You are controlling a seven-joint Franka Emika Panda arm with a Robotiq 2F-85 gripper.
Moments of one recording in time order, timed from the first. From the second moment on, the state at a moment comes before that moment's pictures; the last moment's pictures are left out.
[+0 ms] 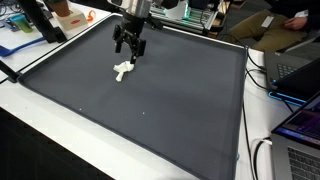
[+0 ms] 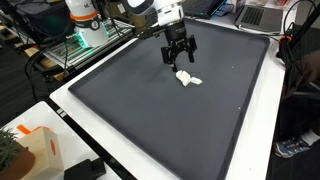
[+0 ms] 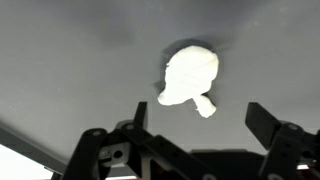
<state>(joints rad) -2.46 -0.42 2.51 -2.44 -0.20 3.23 0.59</state>
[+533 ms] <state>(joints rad) -2.46 -0.36 2.51 -2.47 -0.14 3.22 0.48</state>
